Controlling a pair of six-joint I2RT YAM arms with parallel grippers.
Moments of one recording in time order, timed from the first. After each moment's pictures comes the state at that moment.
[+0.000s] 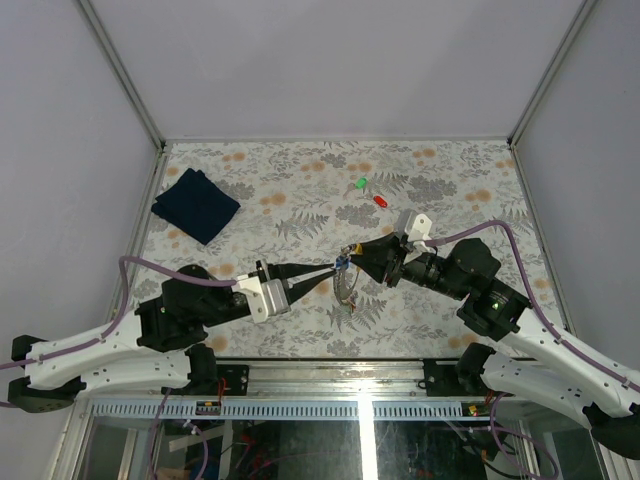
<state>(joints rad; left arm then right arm) -1.26 0.74 0.88 0.05 0.05 0.42 0.88 0.77 0.77 0.07 -0.29 -0.01</state>
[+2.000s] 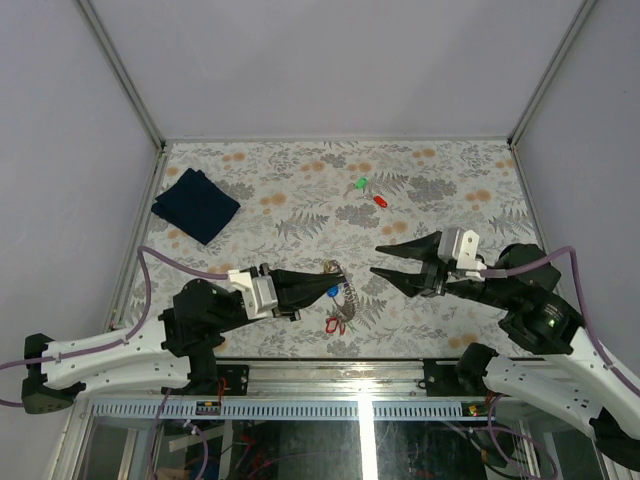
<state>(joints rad) -1.26 0.73 0.67 0.41 0.08 0.21 0.88 0.64 0.95 -0.19 -0.39 -0.17</state>
